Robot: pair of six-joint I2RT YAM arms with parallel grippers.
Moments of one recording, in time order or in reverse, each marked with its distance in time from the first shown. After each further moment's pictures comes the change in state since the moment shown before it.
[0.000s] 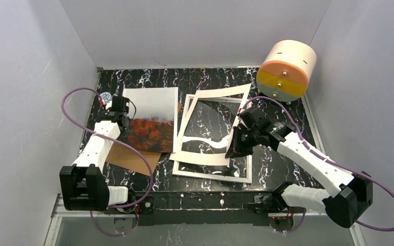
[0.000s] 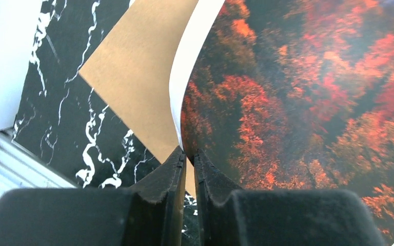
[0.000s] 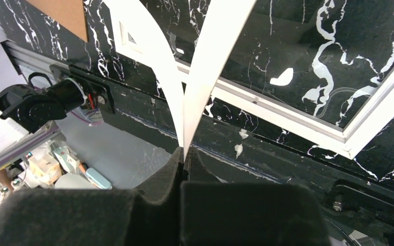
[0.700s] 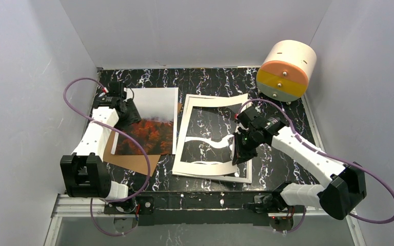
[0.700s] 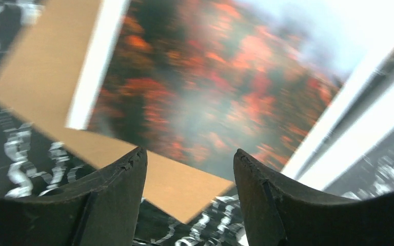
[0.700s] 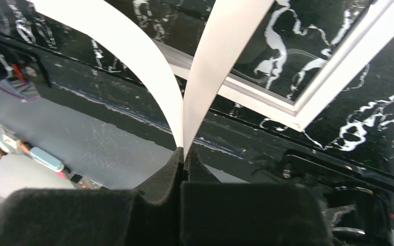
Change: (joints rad) left arm 0.010 0.141 0.254 -0.129 0.168 -0.064; right arm -0.011 0.077 0.029 -0.149 -0.006 -0.177
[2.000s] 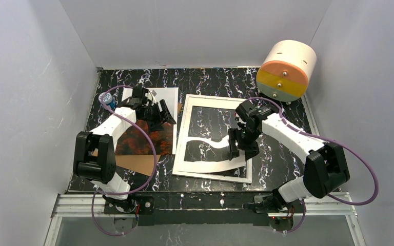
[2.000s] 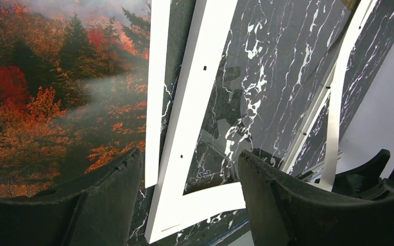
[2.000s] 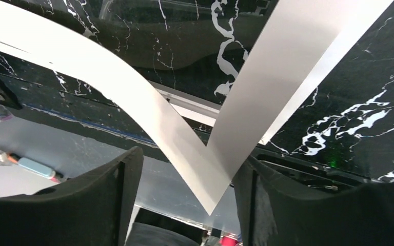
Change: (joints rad) left arm -0.159 0.179 -0.145 0.437 0.715 -0.109; right arm -0.120 0.231 0.051 -0.042 0.016 -0.136
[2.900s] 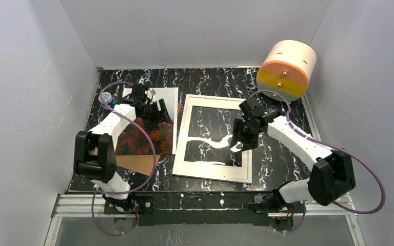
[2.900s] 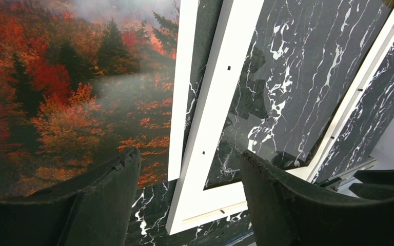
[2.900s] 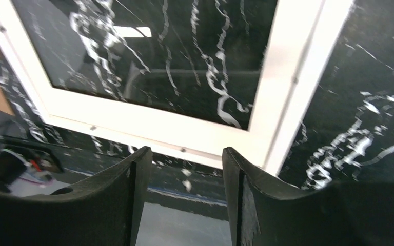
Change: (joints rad) left arm 0.000 0.010 0.058 -0.103 -0.080 0.074; right arm -0.024 -0.077 -0.006 0.117 0.158 0.154
